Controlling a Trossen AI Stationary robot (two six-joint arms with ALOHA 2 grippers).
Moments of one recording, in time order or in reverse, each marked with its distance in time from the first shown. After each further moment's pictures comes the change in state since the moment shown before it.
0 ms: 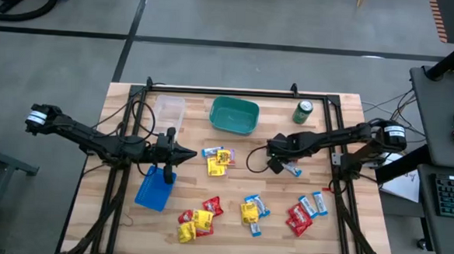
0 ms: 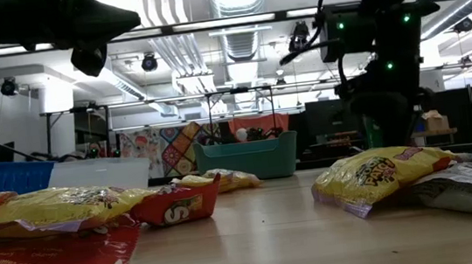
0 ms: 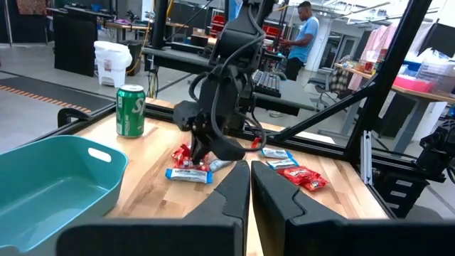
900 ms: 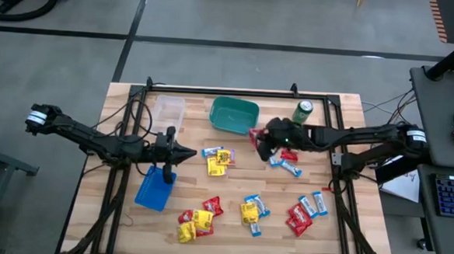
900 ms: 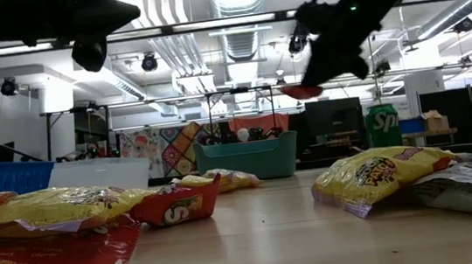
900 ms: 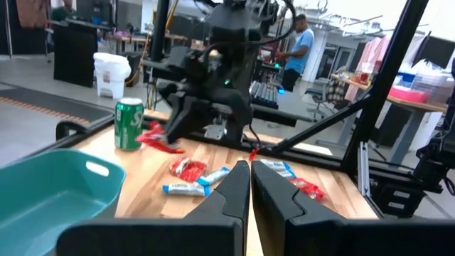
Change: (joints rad) left arm 0.000 0.000 0.000 0.054 -0.001 0.019; right arm -0.040 -0.213 -0.003 0.567 0.023 -0.223
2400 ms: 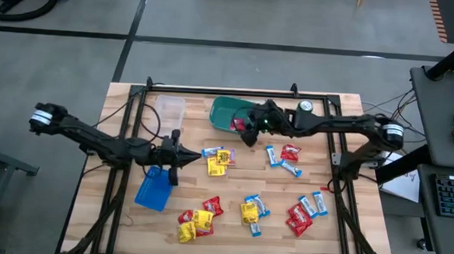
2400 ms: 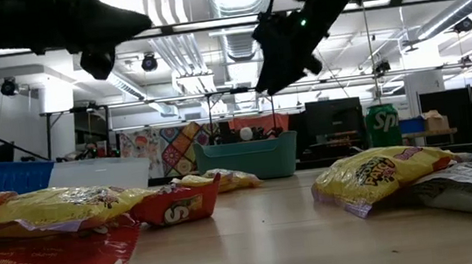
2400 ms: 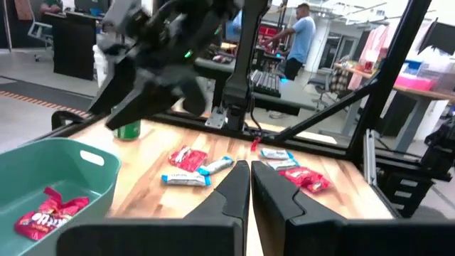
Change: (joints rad) left arm 0.000 0.151 0.000 0.102 0.002 -0.001; right arm -0.092 0.225 0.289 -0.097 0.007 -0.291
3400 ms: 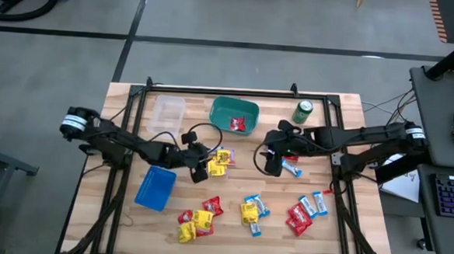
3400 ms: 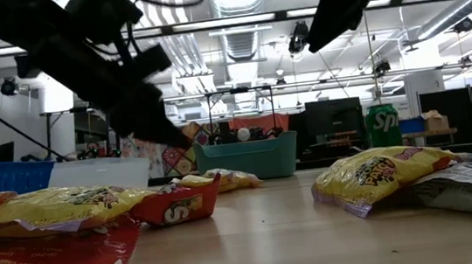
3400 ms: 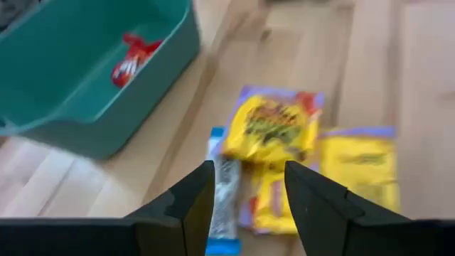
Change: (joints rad) left arm 0.120 0.477 0.301 -0.559 -0.159 0.051; right arm 0.291 -0.242 -0.003 -0.400 0.000 0.060
